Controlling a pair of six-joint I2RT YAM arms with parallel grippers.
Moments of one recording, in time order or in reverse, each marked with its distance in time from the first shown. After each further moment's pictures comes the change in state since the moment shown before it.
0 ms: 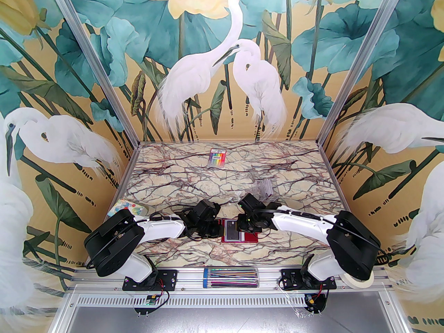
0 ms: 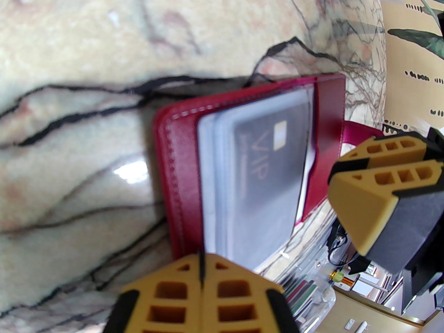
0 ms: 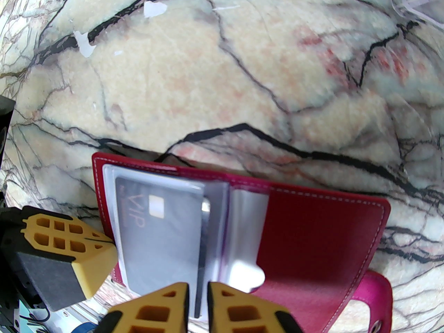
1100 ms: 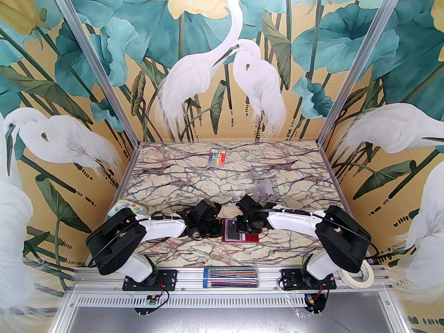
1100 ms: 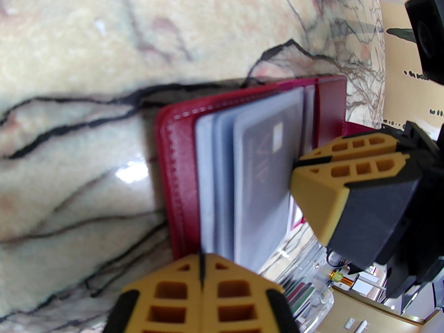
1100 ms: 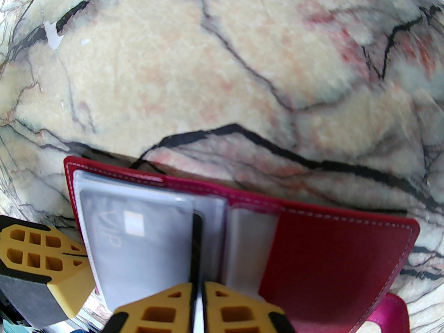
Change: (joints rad) left arm -0.002 0.018 0.011 0.009 0.004 0.000; right arm 0.000 0.076 -0.006 0.043 -0.011 -0.004
